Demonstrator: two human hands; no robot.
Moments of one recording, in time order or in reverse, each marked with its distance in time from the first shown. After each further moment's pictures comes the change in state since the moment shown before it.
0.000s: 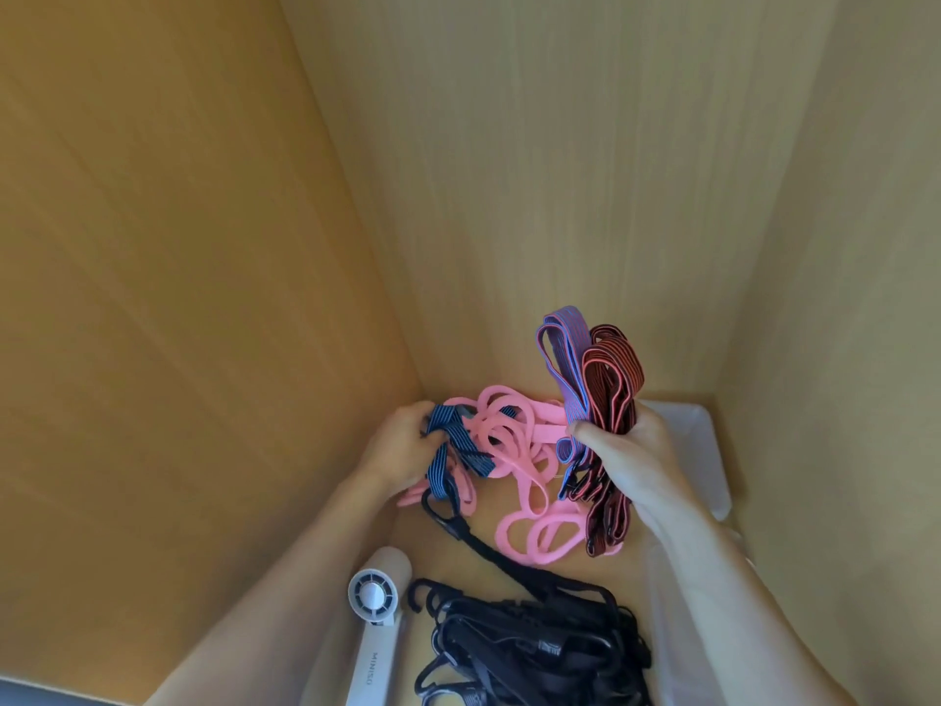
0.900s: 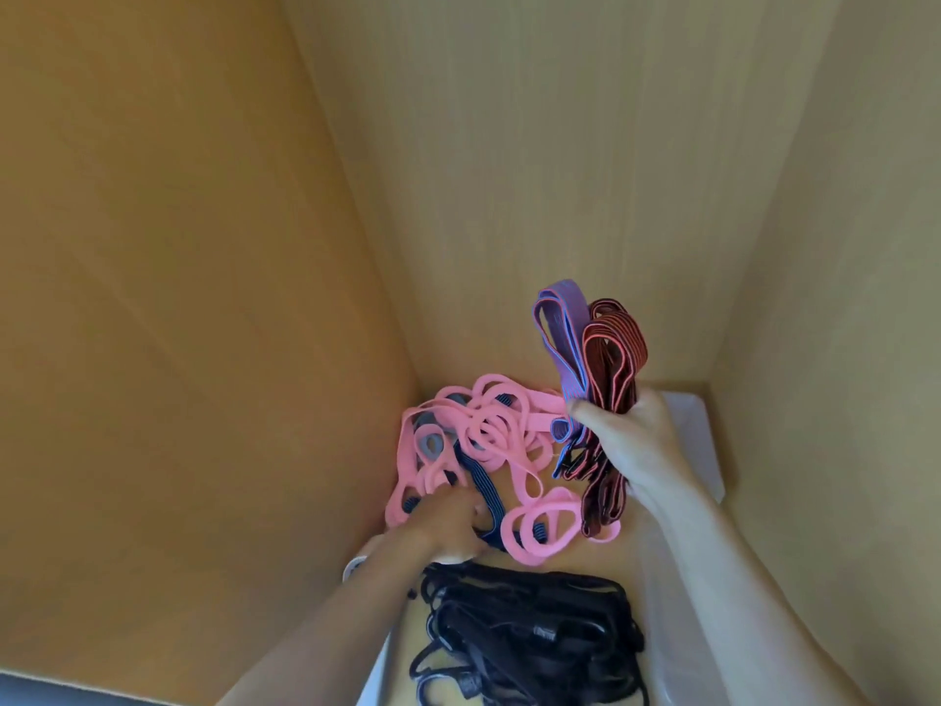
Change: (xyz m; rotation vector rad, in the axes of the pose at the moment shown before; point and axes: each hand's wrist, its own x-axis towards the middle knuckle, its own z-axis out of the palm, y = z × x) left_hand -0.046 -0.014 0.078 0.304 -0.540 -0.019; right_hand 0.000 -0.009 0.005 -0.010 0.025 -0.068
